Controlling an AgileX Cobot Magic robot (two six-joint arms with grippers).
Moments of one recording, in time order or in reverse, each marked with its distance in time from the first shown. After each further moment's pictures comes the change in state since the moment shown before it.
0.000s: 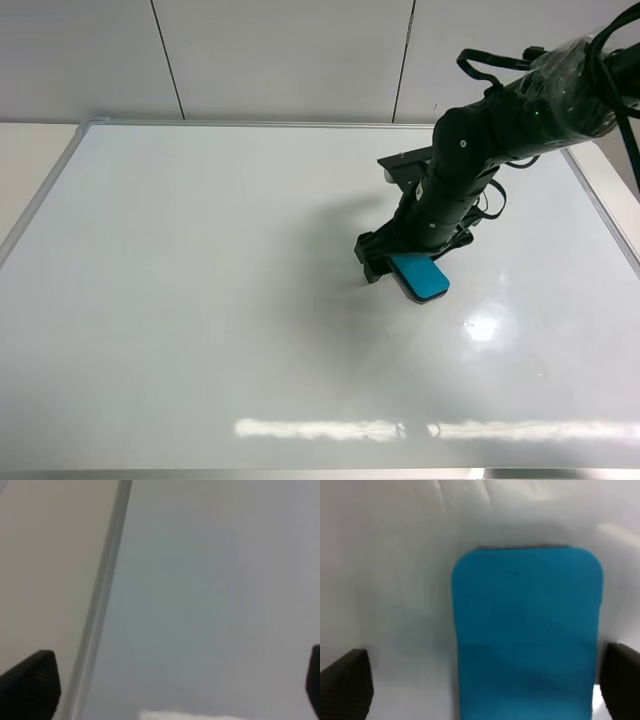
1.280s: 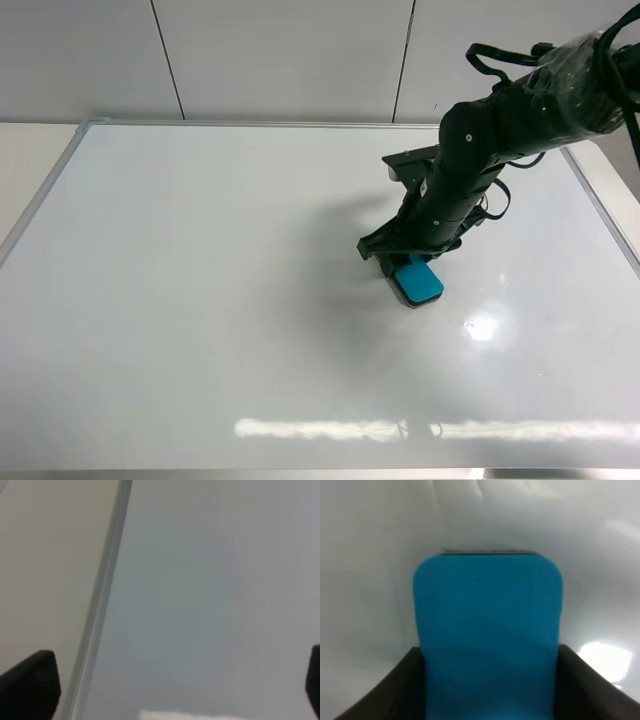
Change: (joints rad) left arm 0.000 0.000 0.000 0.002 0.000 0.000; right arm -0.029 -0.027 0.000 0.022 0.014 0.011
